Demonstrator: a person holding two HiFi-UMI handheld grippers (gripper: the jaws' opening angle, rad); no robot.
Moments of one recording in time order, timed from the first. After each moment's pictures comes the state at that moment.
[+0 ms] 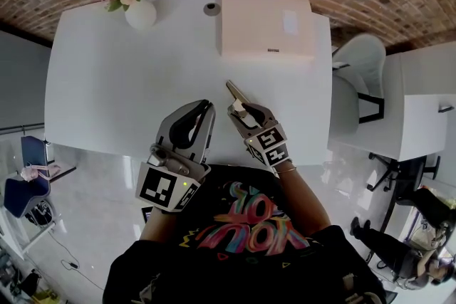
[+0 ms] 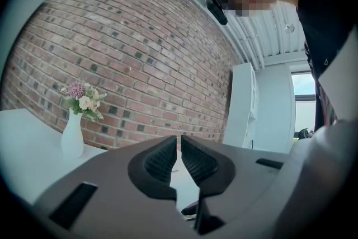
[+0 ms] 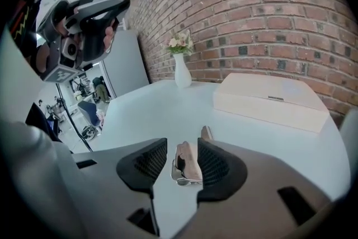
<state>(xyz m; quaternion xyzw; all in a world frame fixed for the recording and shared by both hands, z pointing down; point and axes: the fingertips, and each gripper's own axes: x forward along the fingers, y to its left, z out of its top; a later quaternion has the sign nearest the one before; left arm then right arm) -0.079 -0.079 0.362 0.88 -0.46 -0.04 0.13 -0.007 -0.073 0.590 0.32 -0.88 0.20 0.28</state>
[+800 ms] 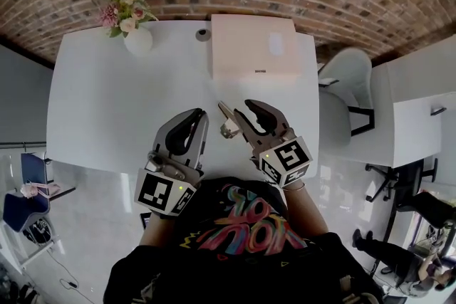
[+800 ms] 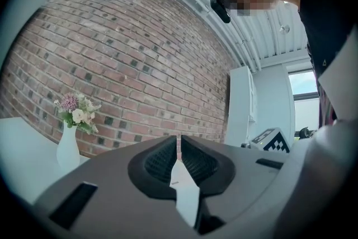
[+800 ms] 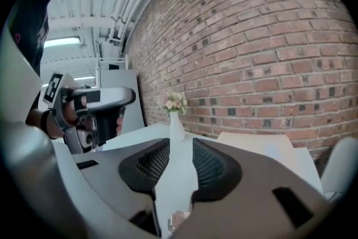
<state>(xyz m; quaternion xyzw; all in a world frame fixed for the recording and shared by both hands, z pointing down) -0.075 -0.087 0.330 0.88 -0.45 -0.06 0.10 0.006 -0.112 0.407 0.38 -0.91 0.13 0.11</state>
